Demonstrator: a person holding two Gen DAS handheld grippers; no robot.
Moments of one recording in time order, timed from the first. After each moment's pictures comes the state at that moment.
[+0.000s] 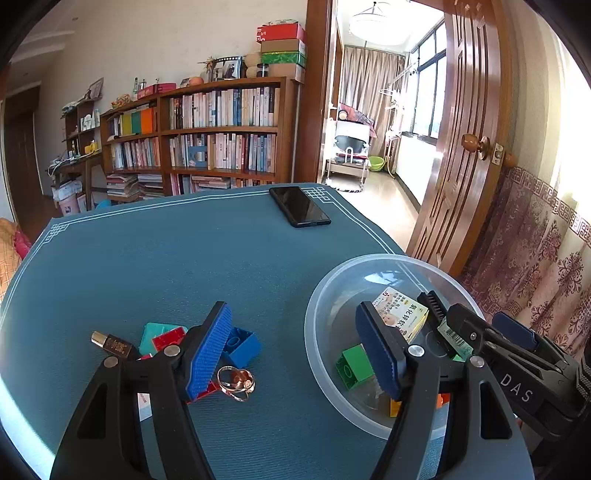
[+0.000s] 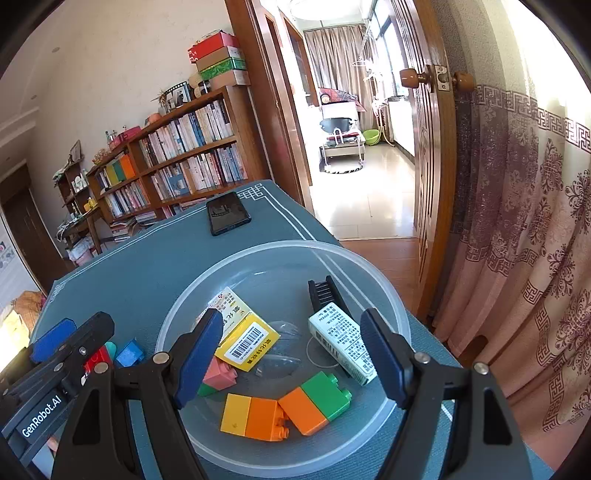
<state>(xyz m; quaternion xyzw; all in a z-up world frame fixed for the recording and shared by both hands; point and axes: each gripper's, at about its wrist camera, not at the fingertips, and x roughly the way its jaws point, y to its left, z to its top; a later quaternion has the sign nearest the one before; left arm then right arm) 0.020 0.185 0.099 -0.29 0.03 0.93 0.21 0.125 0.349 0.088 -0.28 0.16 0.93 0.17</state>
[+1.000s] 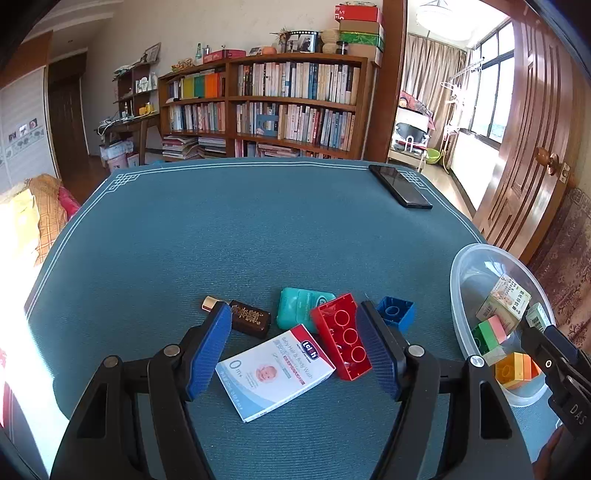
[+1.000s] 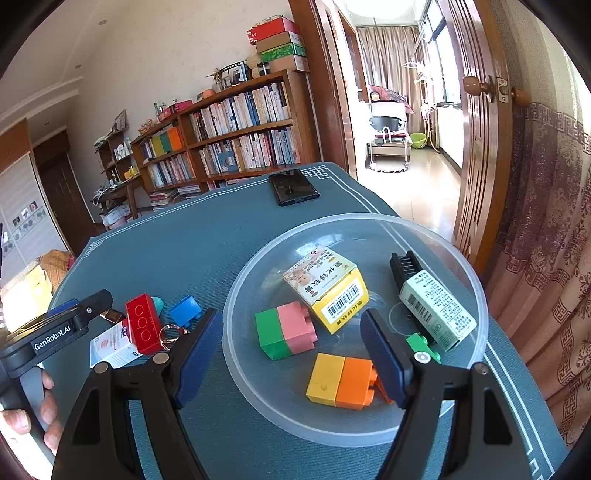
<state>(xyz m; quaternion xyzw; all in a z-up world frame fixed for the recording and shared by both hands) -0.014 0.071 0.072 -0.35 0.00 0.93 0.10 0.123 0.285 0.074 -0.29 0.12 0.94 0.09</state>
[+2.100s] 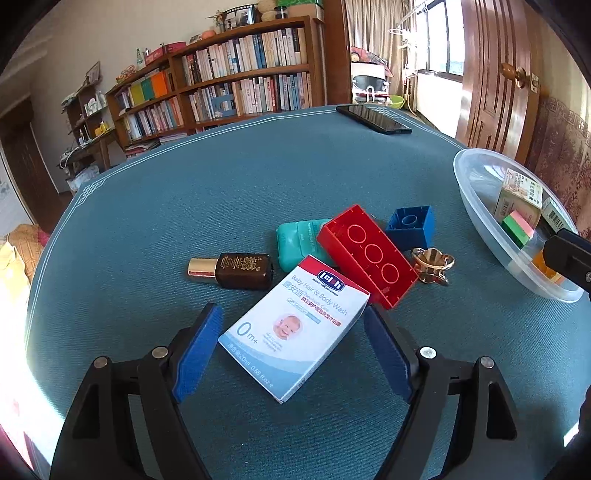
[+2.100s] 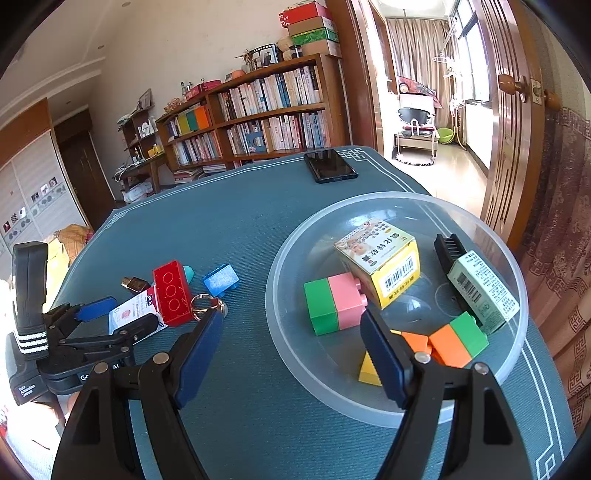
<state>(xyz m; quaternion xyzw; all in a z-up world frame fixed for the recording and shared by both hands) -0.005 0.081 0.021 -0.37 0.14 0.90 0.16 0.121 0.257 0.062 -0.32 0.11 0.94 0.04</state>
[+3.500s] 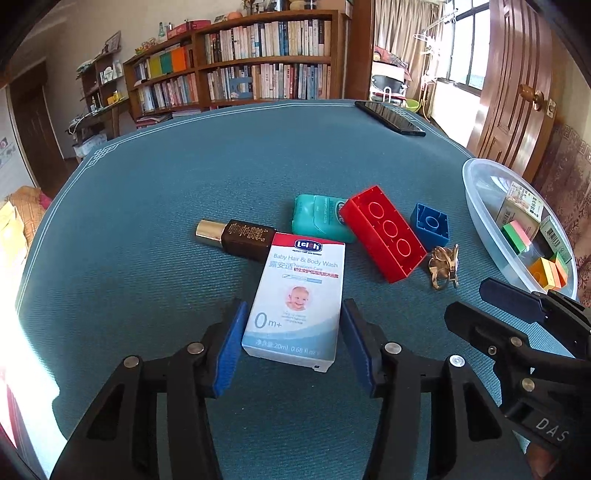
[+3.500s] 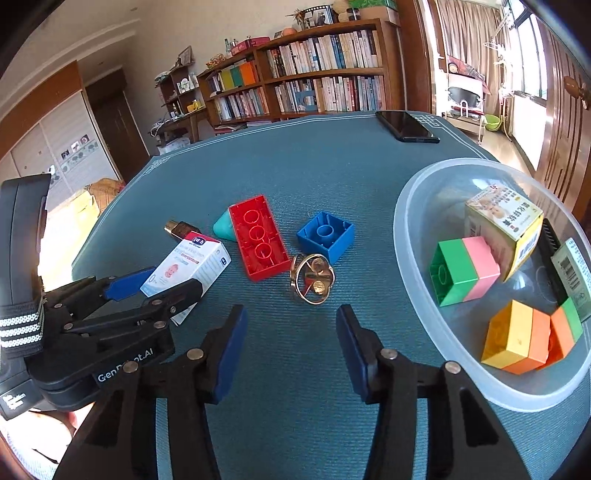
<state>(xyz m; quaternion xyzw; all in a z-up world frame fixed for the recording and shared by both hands) 0.003 0.060 0.023 -0.41 0.06 0.90 0.14 0.089 0.190 0.032 -0.38 0.08 0.92 -0.04</state>
